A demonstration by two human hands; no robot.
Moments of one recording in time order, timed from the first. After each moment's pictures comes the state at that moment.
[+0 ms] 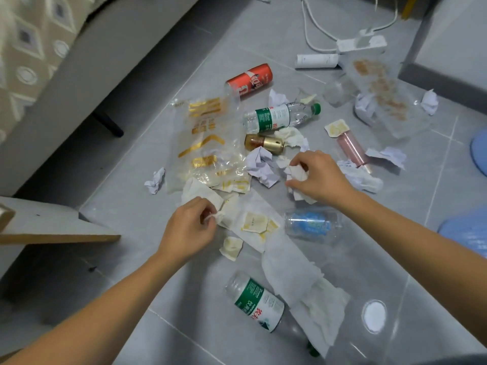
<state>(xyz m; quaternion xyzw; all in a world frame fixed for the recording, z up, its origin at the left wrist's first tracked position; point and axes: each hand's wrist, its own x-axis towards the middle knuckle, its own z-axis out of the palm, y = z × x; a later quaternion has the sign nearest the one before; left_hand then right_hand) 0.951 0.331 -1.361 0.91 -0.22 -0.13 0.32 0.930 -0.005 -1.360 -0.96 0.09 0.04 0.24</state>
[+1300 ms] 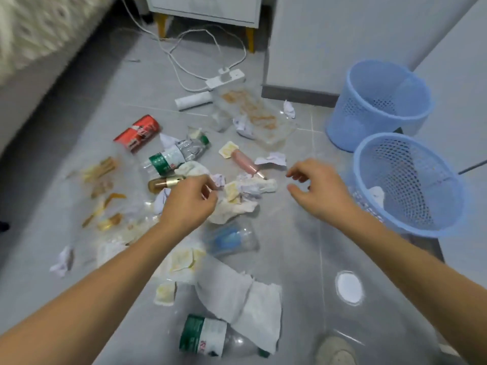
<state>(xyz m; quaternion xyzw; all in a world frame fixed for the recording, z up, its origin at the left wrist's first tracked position) 0.960 0.113 -1.271 0.87 -0.36 -0.19 0.28 0.763 -0.101 -1.243 -0.92 0.30 -0.08 0.24</state>
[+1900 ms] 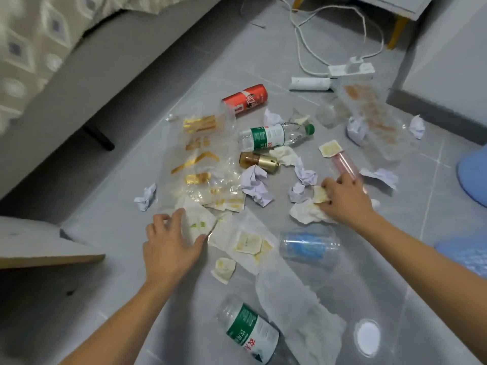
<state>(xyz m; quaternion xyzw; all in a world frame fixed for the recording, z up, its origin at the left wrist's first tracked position) 0.953 0.336 -1.402 0.98 -0.03 -0.13 0.12 0.911 -0.068 -1.386 -0.95 0.25 0.20 0.05</state>
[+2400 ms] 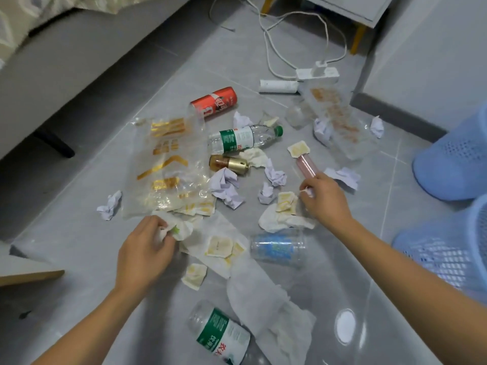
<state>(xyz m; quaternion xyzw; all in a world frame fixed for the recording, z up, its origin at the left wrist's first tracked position) 0.954 0.325 -1.393 0.94 -0.10 -0.06 0.31 0.889 -0.080 -1.371 -0.96 0.23 0.01 0.17</state>
